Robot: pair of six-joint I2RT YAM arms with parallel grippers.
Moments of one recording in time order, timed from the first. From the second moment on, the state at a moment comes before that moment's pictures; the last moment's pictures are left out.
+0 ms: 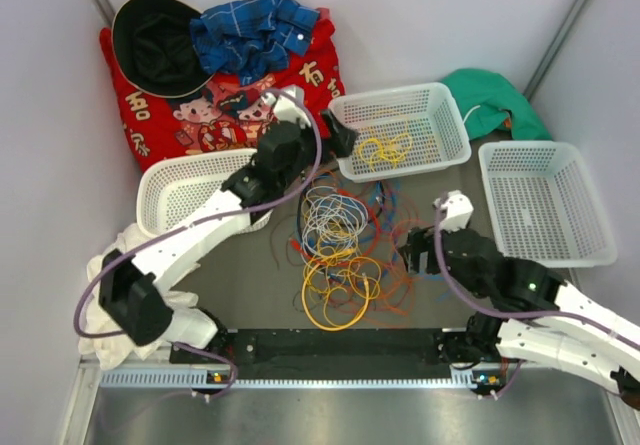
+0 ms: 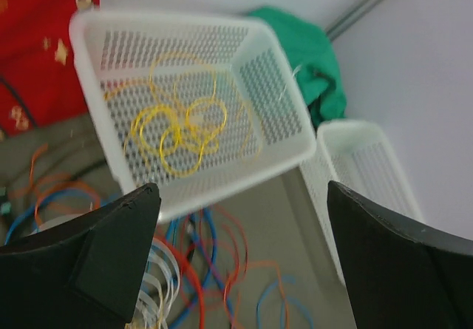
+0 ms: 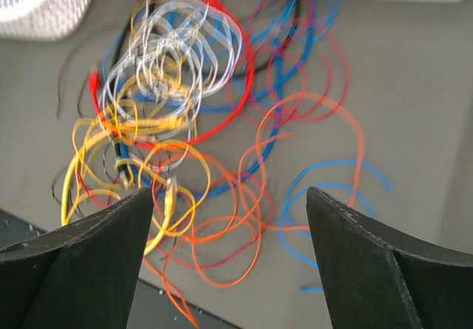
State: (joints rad) left arm -0.66 1.47 1.31 0.05 -0.15 -0.66; right arm 1.04 0.58 0.78 -0.72 0.53 0.46
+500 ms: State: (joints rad) left arm -0.88 0.92 0.86 -0.37 -0.35 -0.87; right arm 0.93 1.22 0.67 -0.47 0.38 0.58
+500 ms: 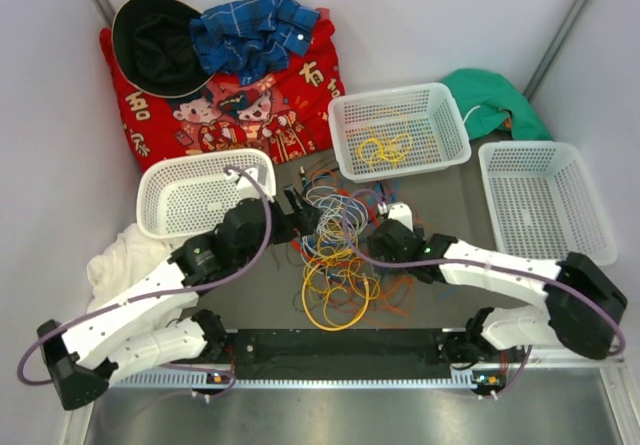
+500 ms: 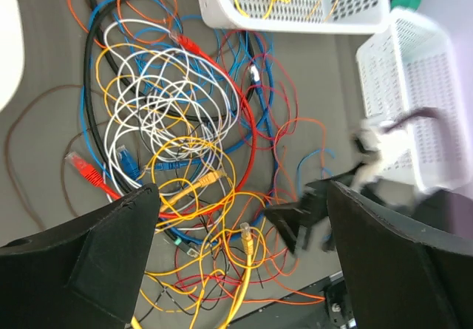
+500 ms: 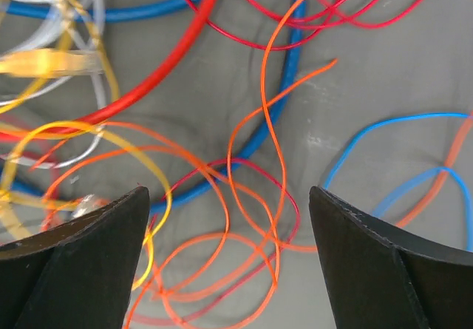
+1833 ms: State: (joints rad) left arm -0.88 0.66 0.75 0.05 -0.27 -0.63; right arm 0.91 1.03 1.52 -0.70 0.18 0.36
